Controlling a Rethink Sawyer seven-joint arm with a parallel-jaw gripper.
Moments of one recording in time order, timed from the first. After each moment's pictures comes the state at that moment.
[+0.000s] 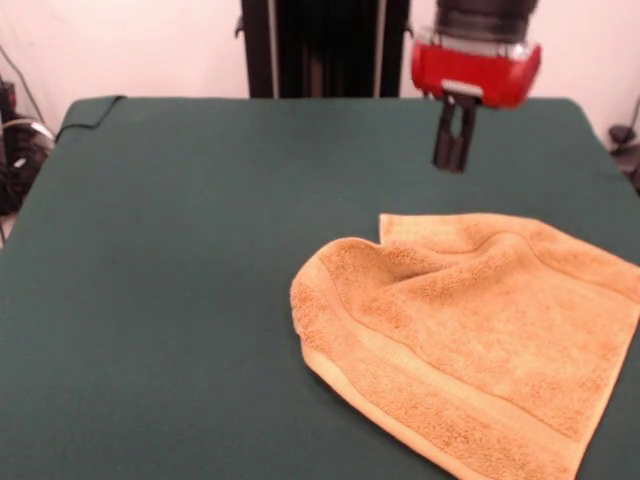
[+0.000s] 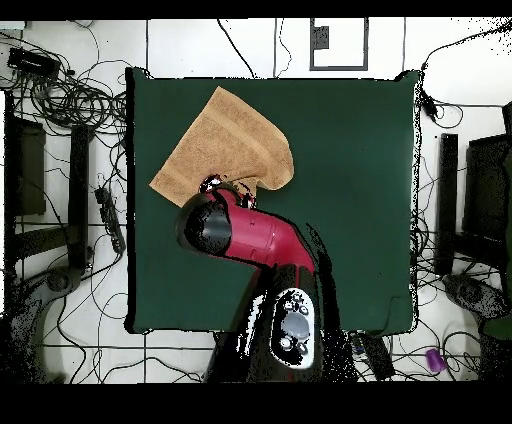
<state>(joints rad) 0.08 -0.65 -0.18 1.72 0.23 0.26 2.09</state>
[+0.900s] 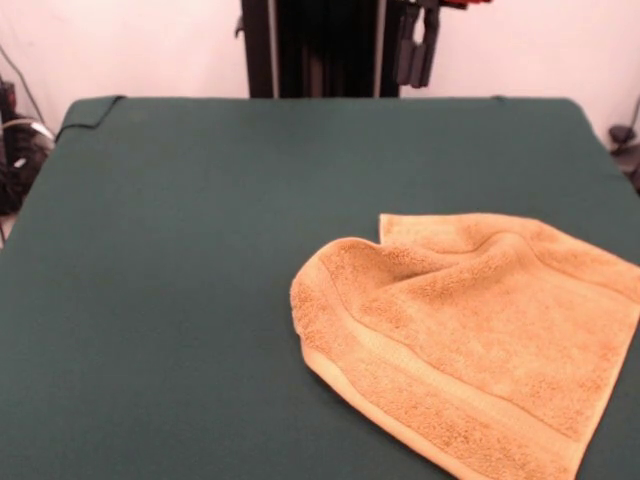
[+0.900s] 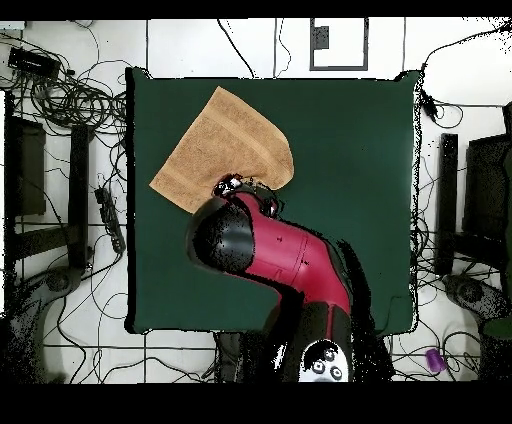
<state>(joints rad) 0.07 -0.80 -0.24 1.75 0.23 0.36 2.09</state>
